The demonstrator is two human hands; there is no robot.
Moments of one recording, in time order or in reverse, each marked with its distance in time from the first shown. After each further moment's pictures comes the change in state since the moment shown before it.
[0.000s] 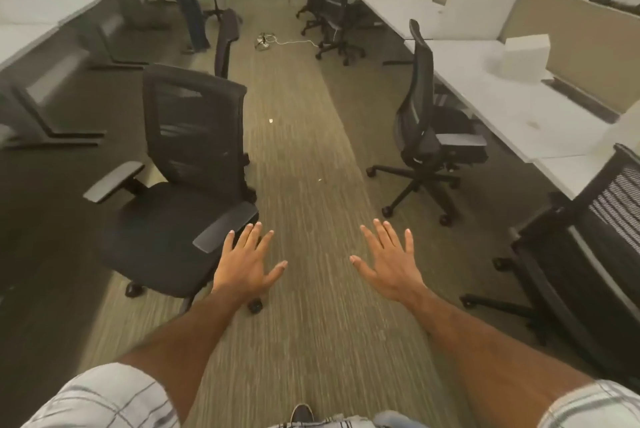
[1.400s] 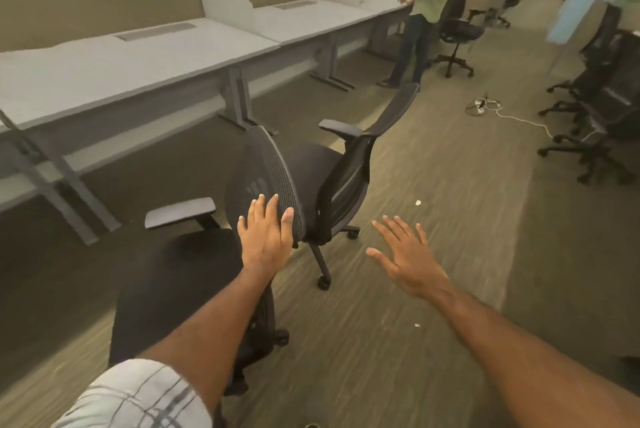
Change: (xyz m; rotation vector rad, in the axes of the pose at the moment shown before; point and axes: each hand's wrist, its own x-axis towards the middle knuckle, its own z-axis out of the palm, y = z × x) left_hand 0.547 -0.181 -0.069 -0.386 0.632 -1.075; right_hand 0.776 -0.019 -0.109 0.088 -0.102 -0.836
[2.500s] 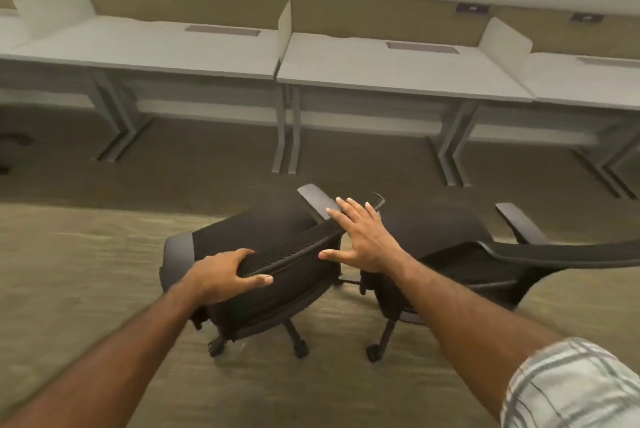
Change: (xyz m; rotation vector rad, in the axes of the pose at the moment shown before) left_hand -0.054 0.035 -0.020 0.214 -0.233 -0.796; right_hand 0.291 -0.059 0.010 -0.072 -0.351 -1.159
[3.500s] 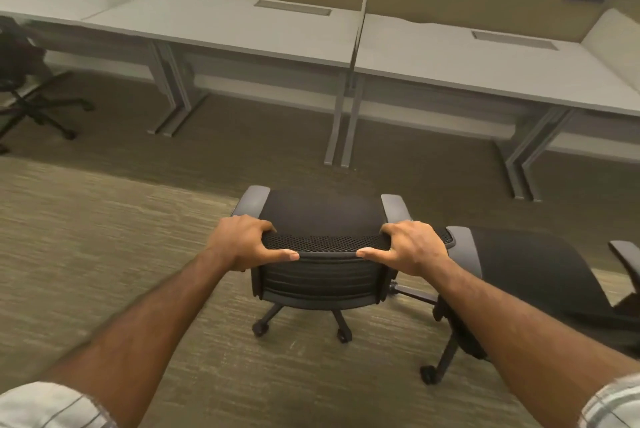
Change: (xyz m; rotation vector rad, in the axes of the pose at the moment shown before) left_hand 0.052 -0.189 -0.102 0.234 0.258 0.038; right_hand 0.162 -0.119 0.025 -0.229 -0.053 0.037
